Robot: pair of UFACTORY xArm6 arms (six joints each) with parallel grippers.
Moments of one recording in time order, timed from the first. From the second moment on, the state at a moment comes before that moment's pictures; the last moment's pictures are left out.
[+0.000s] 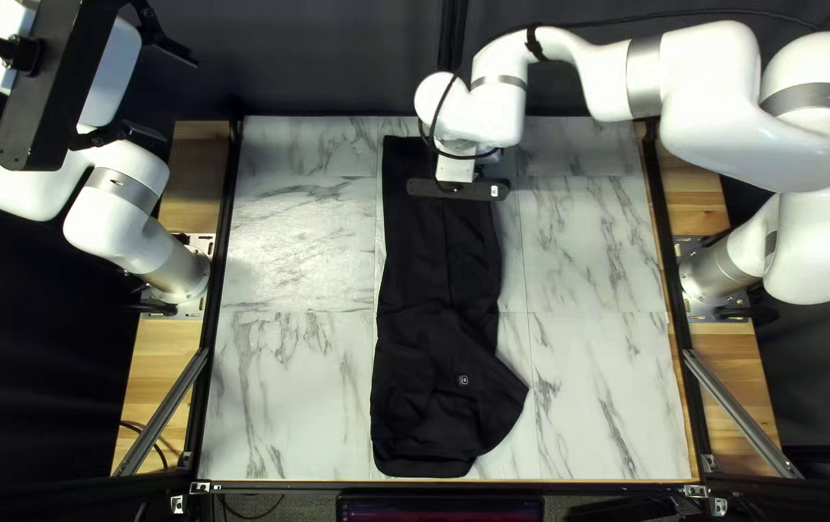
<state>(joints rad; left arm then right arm) -0.28 -1.13 -1.05 0.32 1.64 0.46 -0.25 0.49 -1.54 -0.30 1.32 -1.47</state>
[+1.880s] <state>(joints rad) -0.28 -1.13 -1.05 0.32 1.64 0.46 -0.24 0.58 -1.62 -0.31 1.16 -1.20</state>
